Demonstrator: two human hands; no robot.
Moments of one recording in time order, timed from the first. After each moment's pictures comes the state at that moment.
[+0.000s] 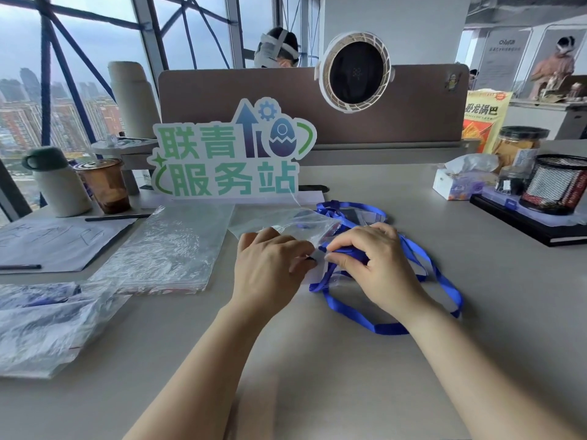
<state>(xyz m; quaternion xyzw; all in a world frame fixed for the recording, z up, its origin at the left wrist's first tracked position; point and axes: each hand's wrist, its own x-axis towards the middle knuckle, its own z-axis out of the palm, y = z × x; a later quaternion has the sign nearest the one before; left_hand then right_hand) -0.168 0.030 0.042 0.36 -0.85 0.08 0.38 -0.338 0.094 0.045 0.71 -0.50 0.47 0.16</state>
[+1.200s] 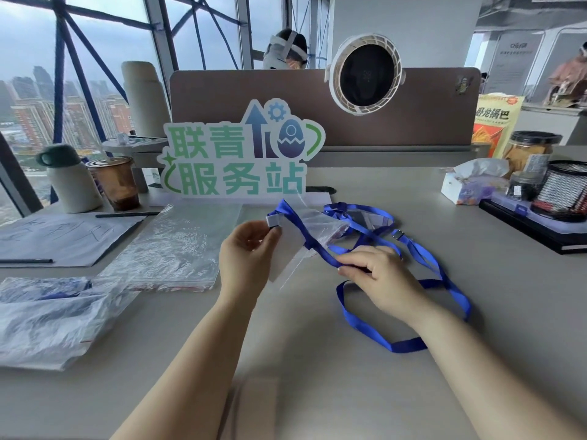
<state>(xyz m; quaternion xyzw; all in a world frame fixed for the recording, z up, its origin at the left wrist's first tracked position) -0.154 0.015 0.047 0.45 -0.56 -0.39 0.58 -0.350 0.090 0.027 0.71 -0.58 0.39 -0.02</state>
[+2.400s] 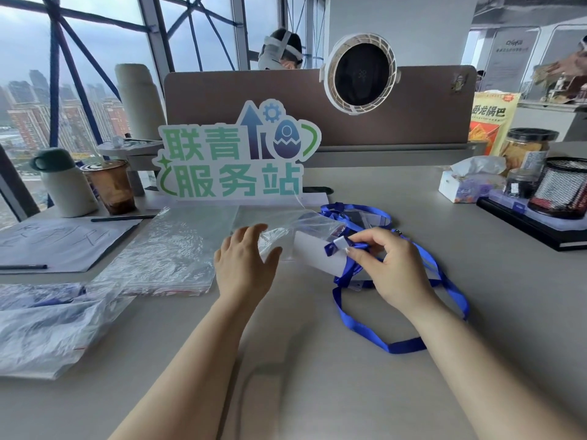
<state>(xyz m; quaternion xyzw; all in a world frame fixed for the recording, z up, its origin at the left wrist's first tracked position) -0.153 -0.008 0.025 0.56 -0.74 -0.08 0.36 -0.354 0.087 0.034 0.59 -0.60 0.53 0.00</state>
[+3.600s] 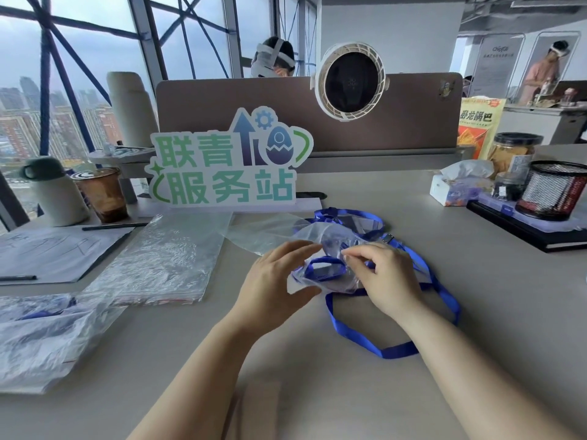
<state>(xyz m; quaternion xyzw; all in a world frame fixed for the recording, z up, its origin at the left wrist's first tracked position) -0.165 0.022 0.026 0.24 -0.88 -0.11 0.39 -0.365 0.081 0.017 0.62 -0.62 0.48 0.09</state>
